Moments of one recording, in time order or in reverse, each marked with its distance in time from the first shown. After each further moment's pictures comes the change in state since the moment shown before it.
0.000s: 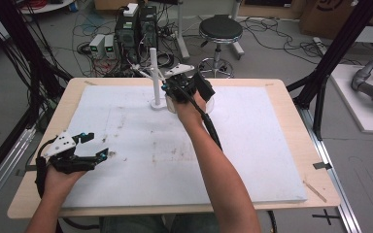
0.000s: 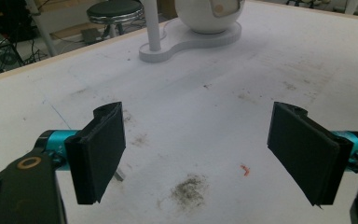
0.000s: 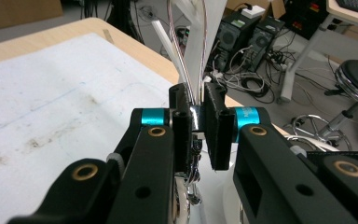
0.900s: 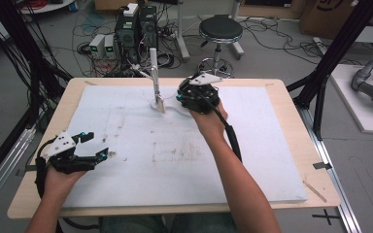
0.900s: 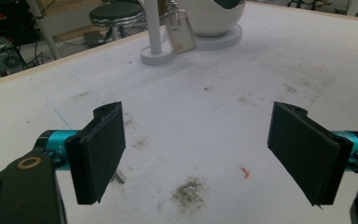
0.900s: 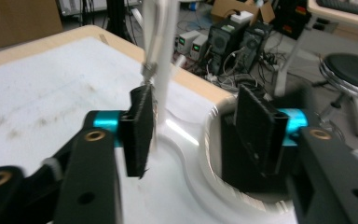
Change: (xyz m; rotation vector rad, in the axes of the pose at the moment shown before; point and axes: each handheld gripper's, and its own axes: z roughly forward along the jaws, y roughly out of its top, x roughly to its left) left arm -0.002 0.002 -0.001 -0.009 0.011 0.003; right arm -0.024 -0.037 -0.062 -0.048 -0.010 0.059
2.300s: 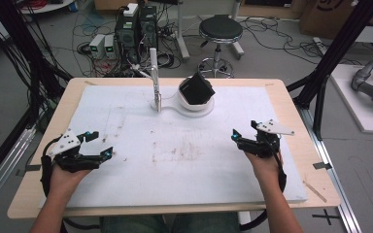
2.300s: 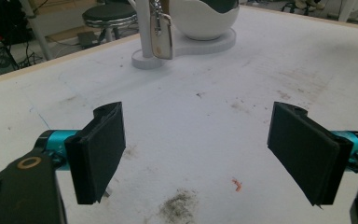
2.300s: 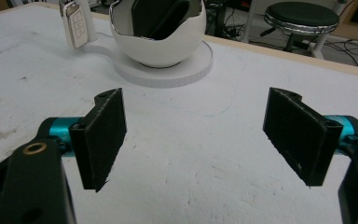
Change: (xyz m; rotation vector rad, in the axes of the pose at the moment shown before) left arm -0.004 0.002 0.010 -0.009 -0.022 -0.015; right arm -0.069 -0.154 -0.112 -0.017 -0.115 0.175
